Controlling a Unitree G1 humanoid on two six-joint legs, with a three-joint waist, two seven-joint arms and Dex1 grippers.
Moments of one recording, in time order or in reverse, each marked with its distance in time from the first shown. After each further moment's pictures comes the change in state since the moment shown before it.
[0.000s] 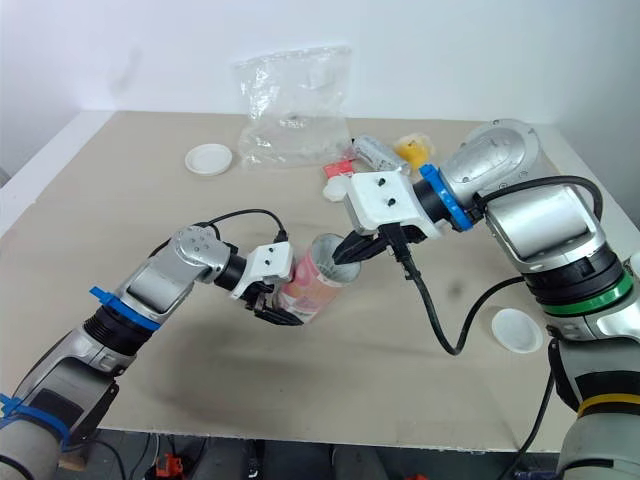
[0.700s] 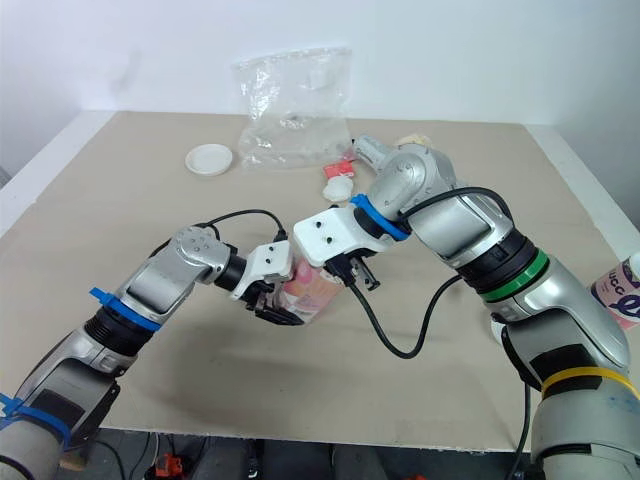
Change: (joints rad) left arm 0.005 -0.008 0.008 -0.009 -0.002 0.040 0.004; right arm -0.121 0.159 0.263 0.108 -0.189 -0.096 0.012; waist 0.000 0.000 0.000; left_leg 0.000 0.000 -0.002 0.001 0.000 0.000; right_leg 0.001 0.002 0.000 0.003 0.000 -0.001
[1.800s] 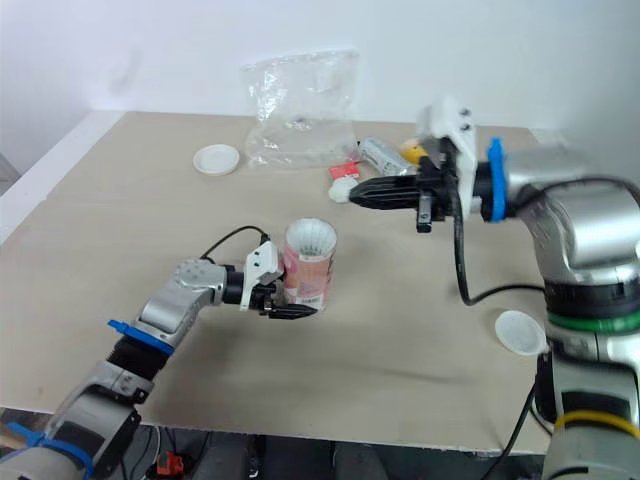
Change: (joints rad) left arm 0.204 -0.187 0.193 0.178 -0.095 -0.264 0.190; right arm 0.403 -0.067 -0.782 -0.163 0.470 0.542 -0.414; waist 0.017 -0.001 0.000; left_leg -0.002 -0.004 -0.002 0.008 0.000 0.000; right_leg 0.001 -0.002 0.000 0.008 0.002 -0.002
